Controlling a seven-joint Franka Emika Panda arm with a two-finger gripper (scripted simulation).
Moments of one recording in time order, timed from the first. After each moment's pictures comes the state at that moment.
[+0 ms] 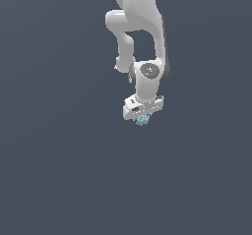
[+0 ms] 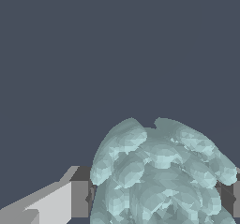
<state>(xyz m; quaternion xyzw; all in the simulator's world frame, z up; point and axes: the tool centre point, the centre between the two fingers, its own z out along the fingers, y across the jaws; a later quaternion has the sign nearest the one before) -0.081 0.083 0.058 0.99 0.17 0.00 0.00</state>
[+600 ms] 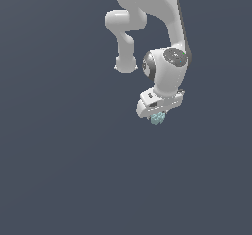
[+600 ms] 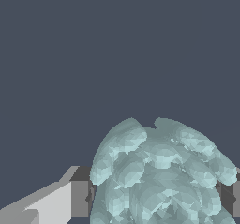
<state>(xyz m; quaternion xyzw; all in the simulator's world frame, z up) -0.044 0.143 0.129 0.99 0.17 0.00 0.00</state>
